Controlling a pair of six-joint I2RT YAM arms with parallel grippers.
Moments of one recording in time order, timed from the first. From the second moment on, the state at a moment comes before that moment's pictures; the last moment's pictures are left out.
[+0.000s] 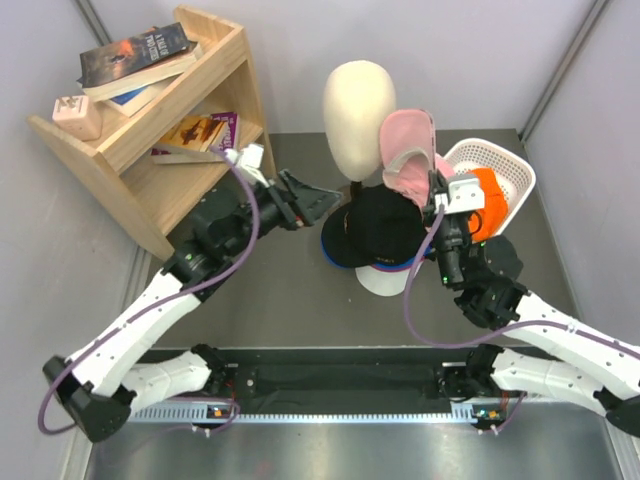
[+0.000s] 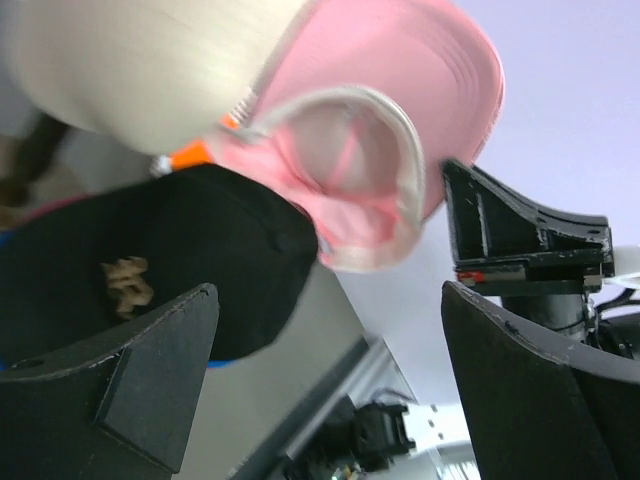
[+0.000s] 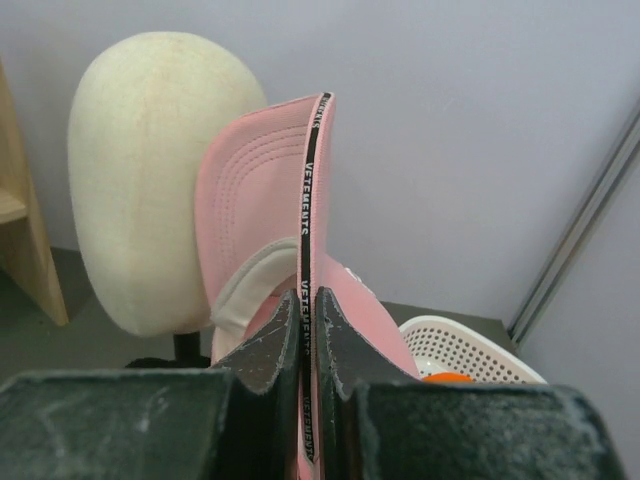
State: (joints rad) left arm -0.63 0.97 1.05 -0.03 0.16 -0.86; right arm 0.92 0.85 0.82 0.48 0.77 -0.46
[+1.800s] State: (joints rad) left arm -0.89 1.43 1.43 0.05 0.07 -0.84; right arm 1.35 0.88 0.51 1.03 0.95 -1.19
